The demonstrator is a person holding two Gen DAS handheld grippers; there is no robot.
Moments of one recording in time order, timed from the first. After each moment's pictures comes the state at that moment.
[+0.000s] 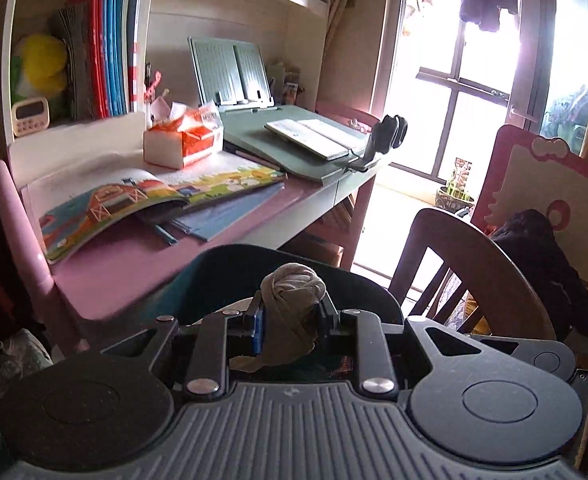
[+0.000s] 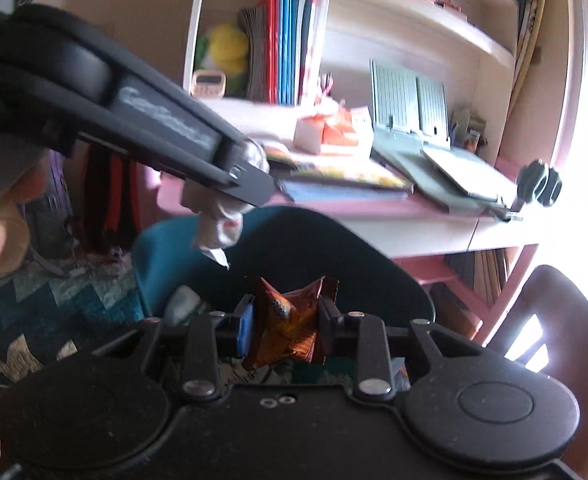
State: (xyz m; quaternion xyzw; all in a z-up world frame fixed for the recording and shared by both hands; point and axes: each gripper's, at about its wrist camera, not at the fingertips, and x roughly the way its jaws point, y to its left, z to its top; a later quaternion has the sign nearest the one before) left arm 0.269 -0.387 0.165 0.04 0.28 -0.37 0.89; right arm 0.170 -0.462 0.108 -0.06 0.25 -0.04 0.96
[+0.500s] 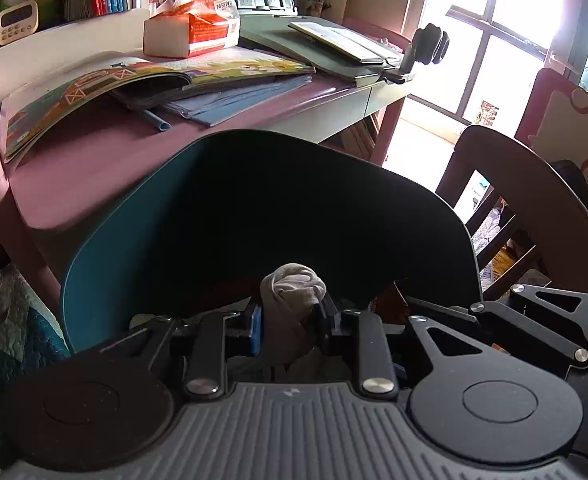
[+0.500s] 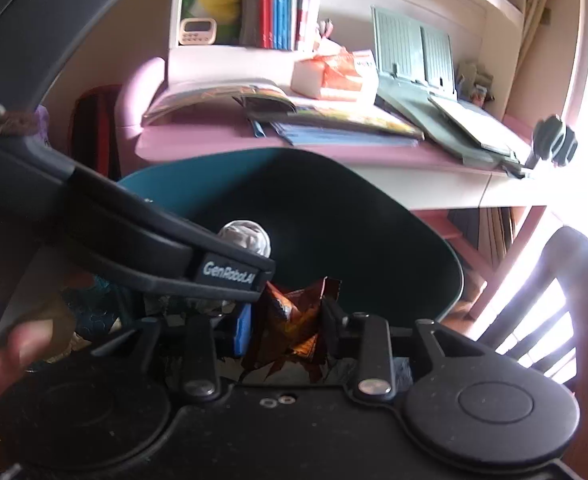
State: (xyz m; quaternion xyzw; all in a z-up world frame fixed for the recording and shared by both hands) left arm 0.307 -0.413 0.092 0.07 0.38 -0.33 0.86; right arm 0.199 -0.466 0.085 -0.04 0.32 -0.04 0.95
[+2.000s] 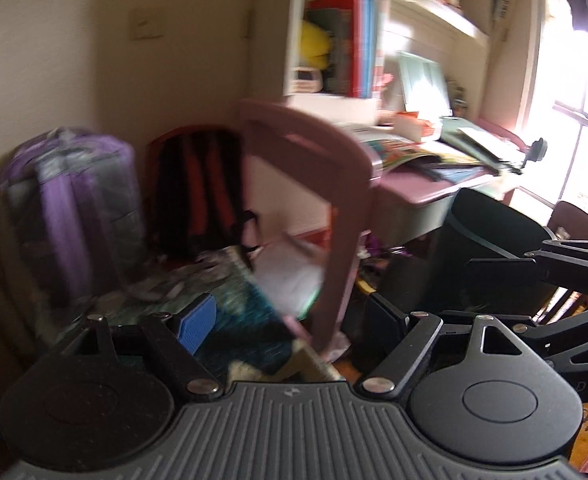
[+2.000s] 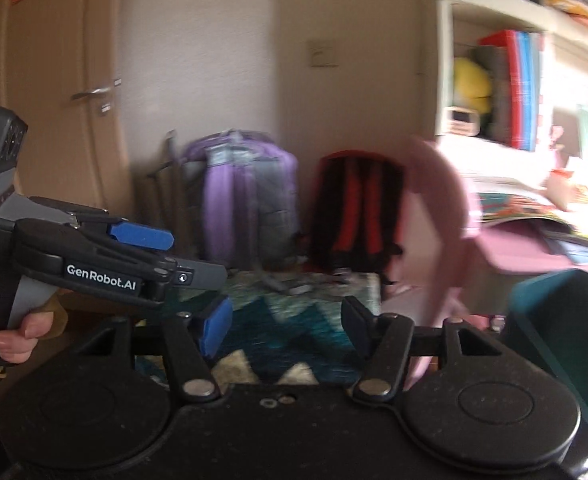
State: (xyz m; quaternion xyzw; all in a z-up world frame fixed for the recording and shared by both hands) left arm 0.167 -0.034 0.157 0.00 0.29 -0.16 0.94; right arm 0.131 -0.217 0.157 -0.05 0.25 0.24 0.94
